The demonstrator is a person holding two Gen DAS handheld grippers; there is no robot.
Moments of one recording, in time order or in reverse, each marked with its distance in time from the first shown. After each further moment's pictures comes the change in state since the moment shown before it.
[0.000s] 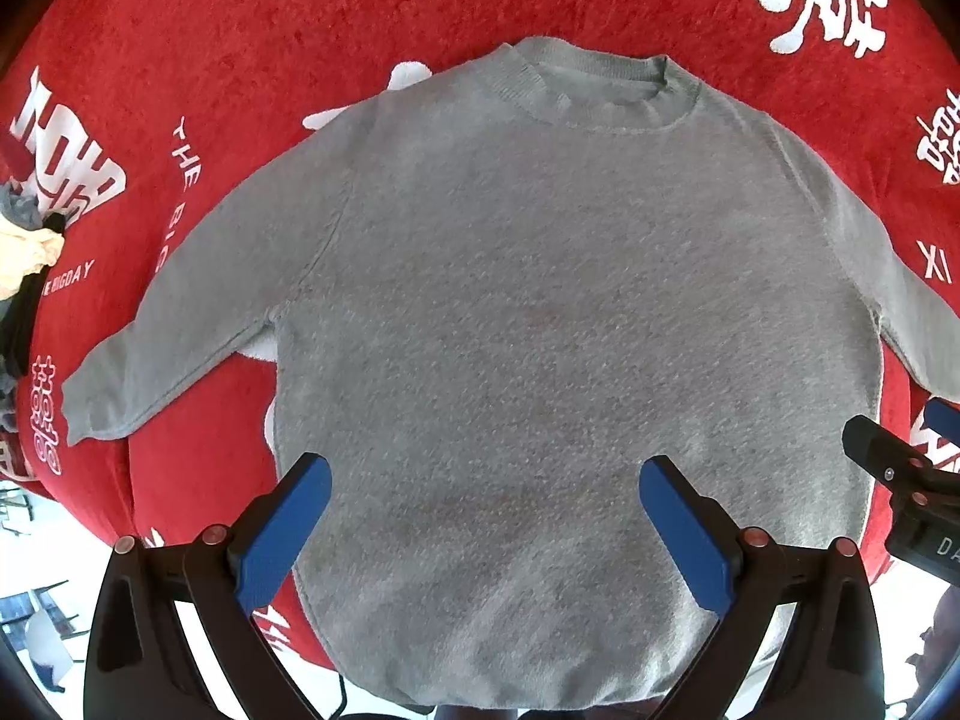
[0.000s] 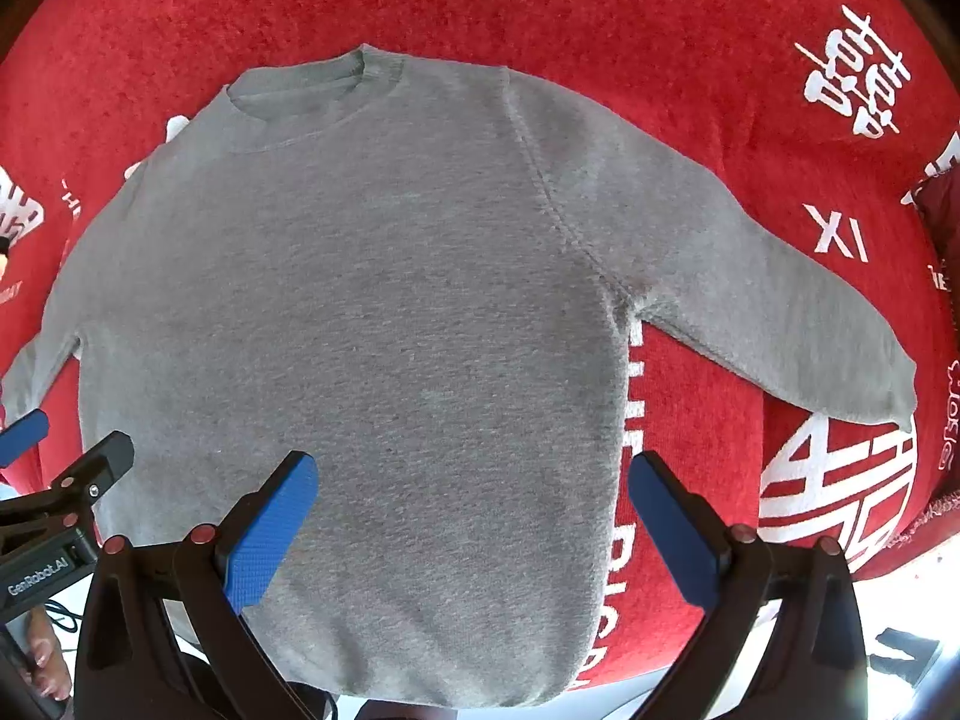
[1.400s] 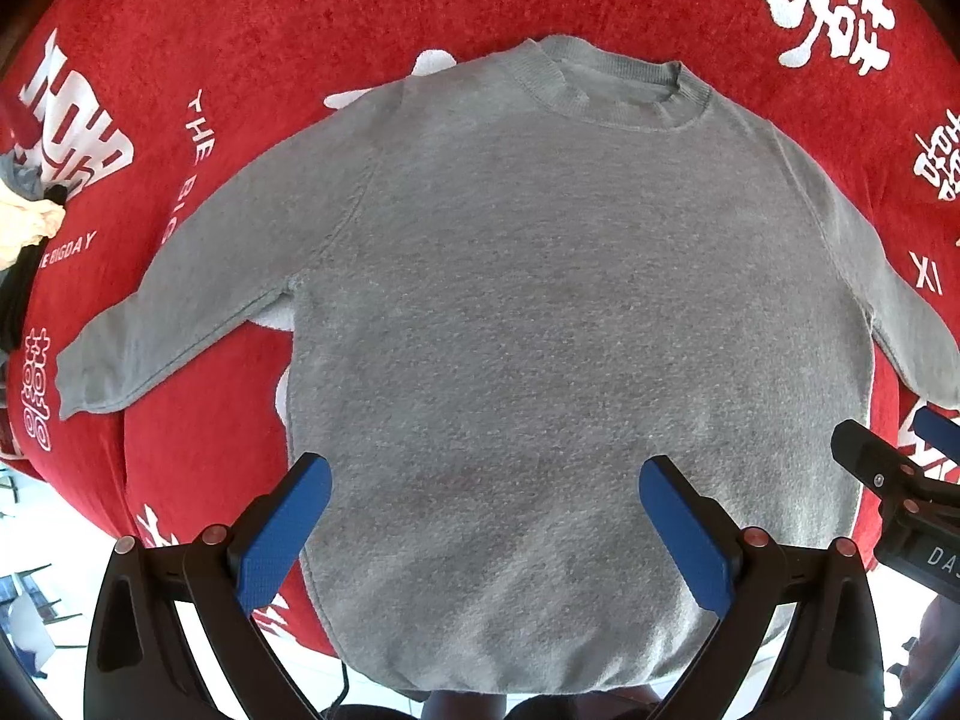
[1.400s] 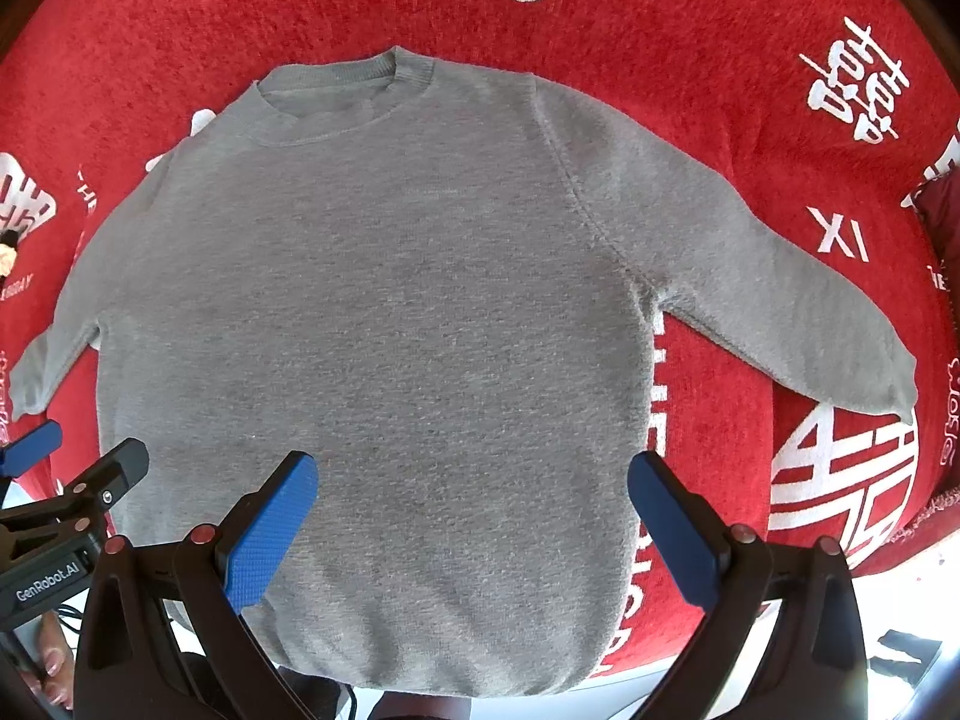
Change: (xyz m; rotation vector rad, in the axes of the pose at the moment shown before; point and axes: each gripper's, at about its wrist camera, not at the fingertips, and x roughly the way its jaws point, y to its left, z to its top) left arm -0.008 0.016 -0.009 -0.042 0.009 -0.032; right arm -0.015 0.022 -0.003 -0.009 -0.007 -0.007
